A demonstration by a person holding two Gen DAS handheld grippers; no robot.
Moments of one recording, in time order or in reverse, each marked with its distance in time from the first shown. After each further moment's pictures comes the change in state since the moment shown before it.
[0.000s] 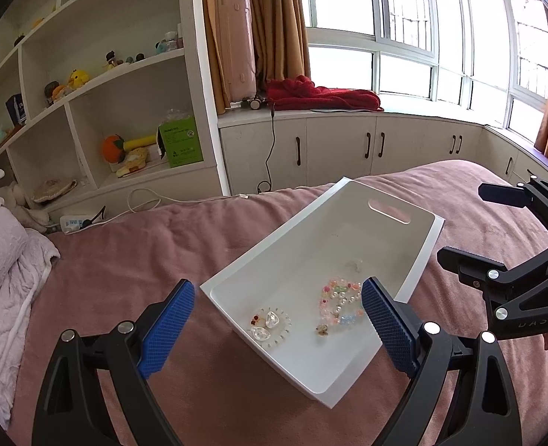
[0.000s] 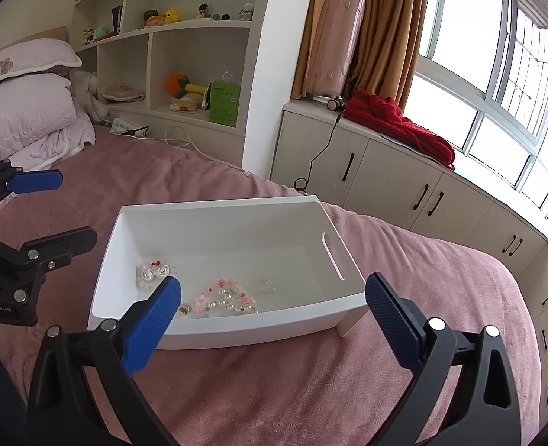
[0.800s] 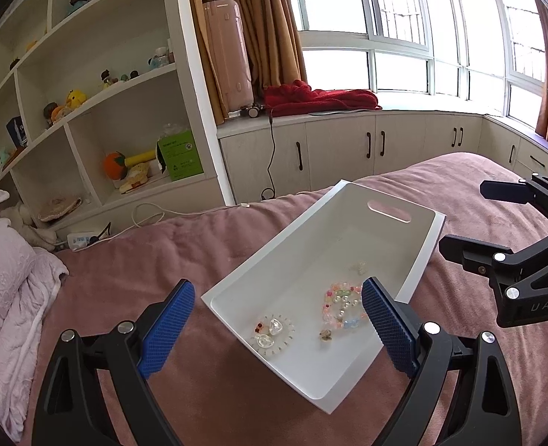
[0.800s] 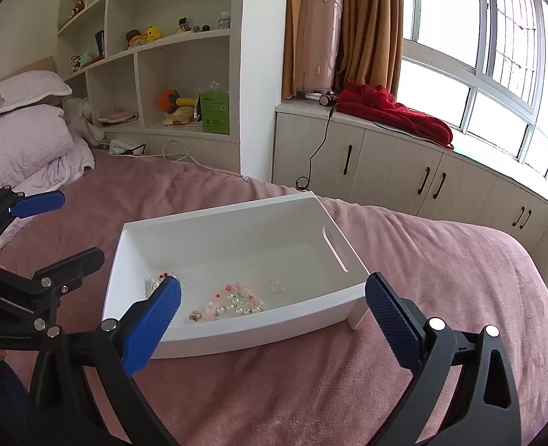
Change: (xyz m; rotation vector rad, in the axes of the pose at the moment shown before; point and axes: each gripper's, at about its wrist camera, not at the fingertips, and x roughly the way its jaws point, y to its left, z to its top) left arm -0.003 -0.017 0.002 0.066 -0.024 0.042; right arm -0.006 -0.018 -0.006 0.118 -0.012 0.039
